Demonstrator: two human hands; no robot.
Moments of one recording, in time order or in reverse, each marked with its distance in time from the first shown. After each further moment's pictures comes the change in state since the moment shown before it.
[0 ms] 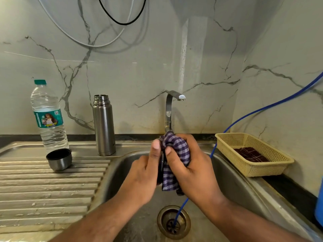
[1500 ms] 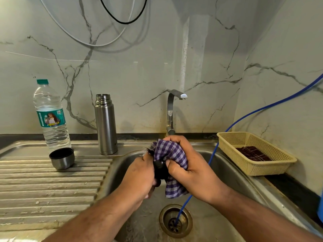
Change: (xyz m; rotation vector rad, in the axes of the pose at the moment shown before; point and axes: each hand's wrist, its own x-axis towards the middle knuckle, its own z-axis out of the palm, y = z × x) left_hand 0.006 -0.007 -0.004 -0.219 0.131 -0.437; right_hand 0.008 0.010 -0.008 0.142 -0.327 -0.053
